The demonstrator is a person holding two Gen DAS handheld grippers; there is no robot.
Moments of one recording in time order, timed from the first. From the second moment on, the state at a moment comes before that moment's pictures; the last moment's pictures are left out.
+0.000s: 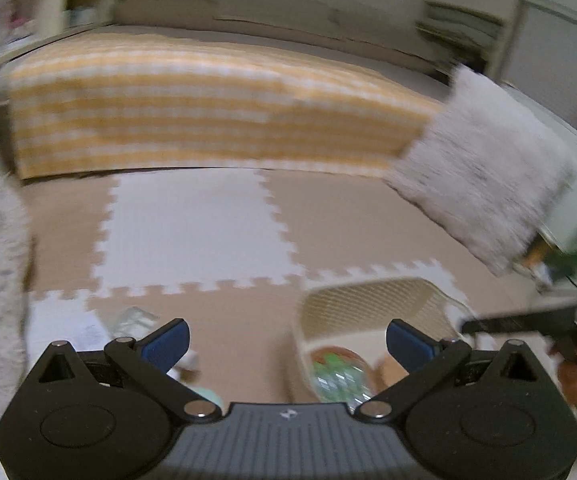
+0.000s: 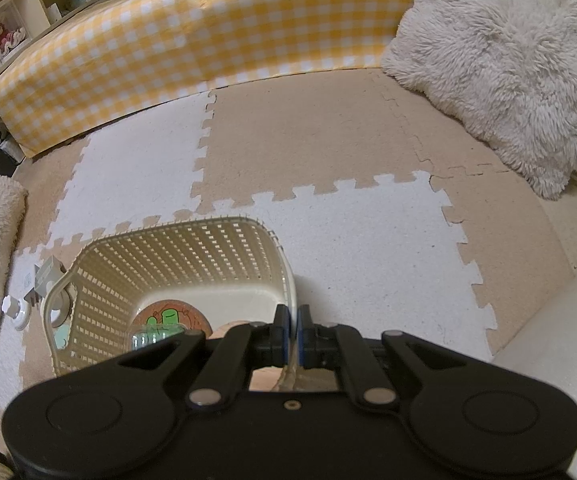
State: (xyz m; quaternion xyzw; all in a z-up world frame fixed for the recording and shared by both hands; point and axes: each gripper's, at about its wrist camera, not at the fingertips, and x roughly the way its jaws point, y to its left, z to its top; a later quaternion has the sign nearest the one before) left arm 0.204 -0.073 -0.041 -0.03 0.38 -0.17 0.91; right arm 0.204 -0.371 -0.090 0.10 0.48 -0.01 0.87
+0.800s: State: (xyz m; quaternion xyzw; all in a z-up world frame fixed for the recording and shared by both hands) left arm 0.279 -0.010 -0.139 -0.23 0.44 0.01 0.87; right arm 0.203 -0.372 -0.090 0.11 0.47 -0.01 0.87
